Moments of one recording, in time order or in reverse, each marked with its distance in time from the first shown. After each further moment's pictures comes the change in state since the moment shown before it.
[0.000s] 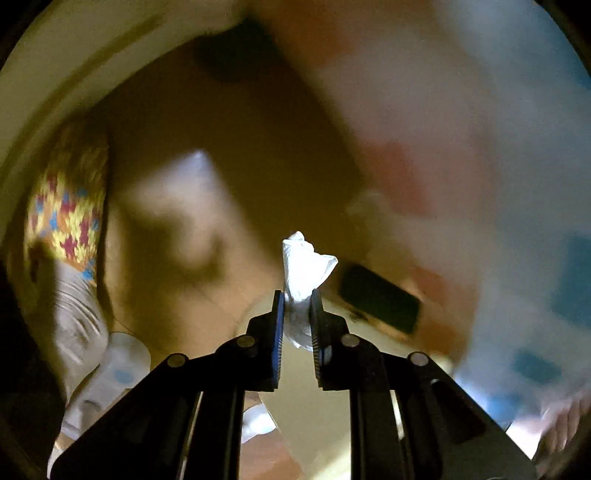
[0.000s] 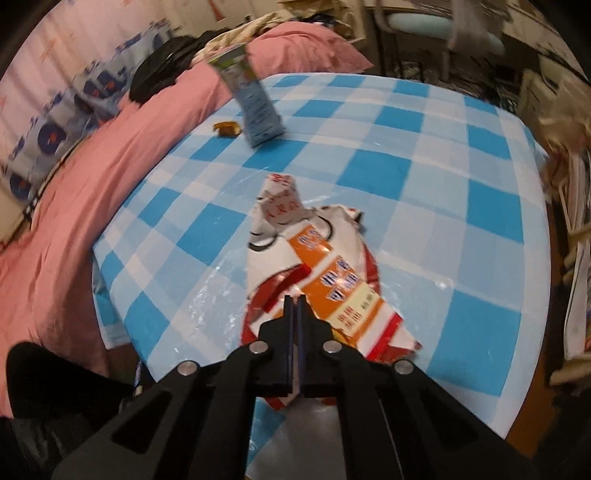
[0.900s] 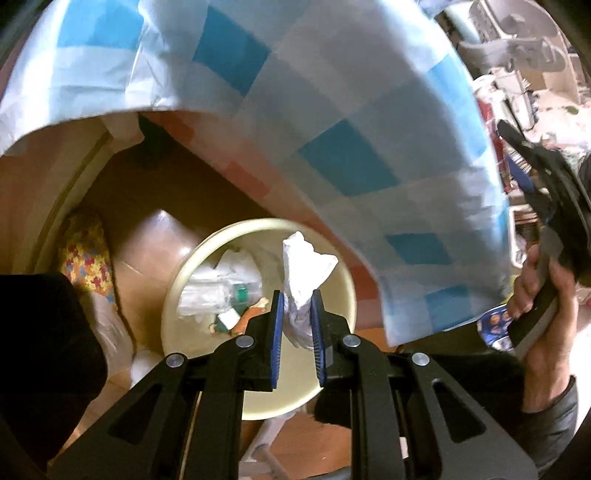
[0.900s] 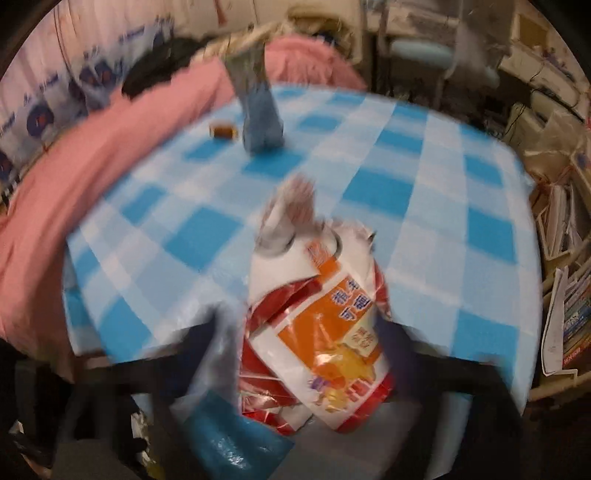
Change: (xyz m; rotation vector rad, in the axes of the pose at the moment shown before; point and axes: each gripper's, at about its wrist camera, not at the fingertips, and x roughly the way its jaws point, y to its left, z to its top) left arm -0.117 -0.053 -0.050 0.333 -0.104 -0.014; right arm 0.018 0.027 -0.004 -0.118 -0.078 -0.156
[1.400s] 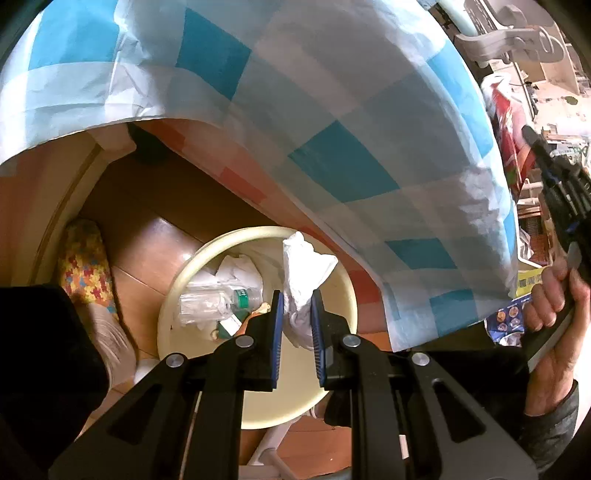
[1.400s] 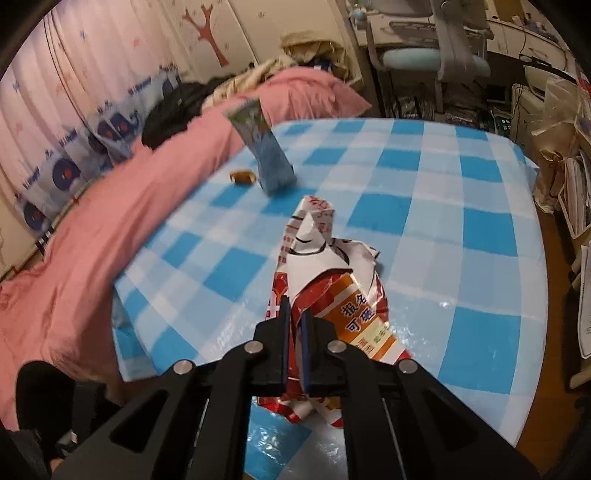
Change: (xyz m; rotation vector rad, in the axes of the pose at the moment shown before) left arm 0.004 -0.005 0.006 0.030 -0.008 0.005; right arm -0.041 -0.022 -0.002 0.156 -0.137 0.210
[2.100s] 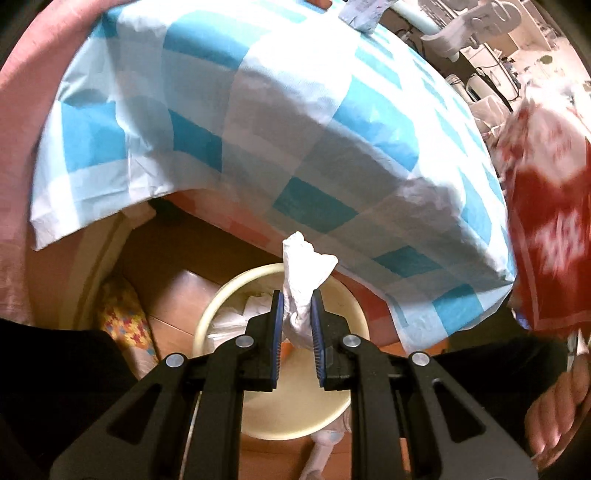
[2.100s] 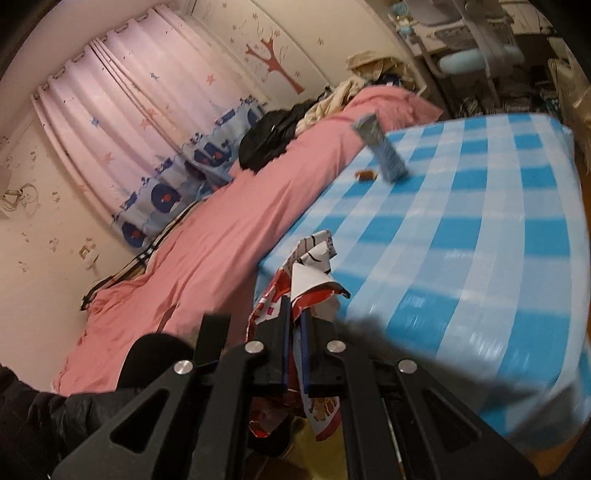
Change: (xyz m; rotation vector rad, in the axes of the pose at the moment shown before) left arm -0.042 -0.032 -0.009 0.175 -0.164 0.128; right arm -0.083 0.055 -0.076 0.058 -0.057 0.395
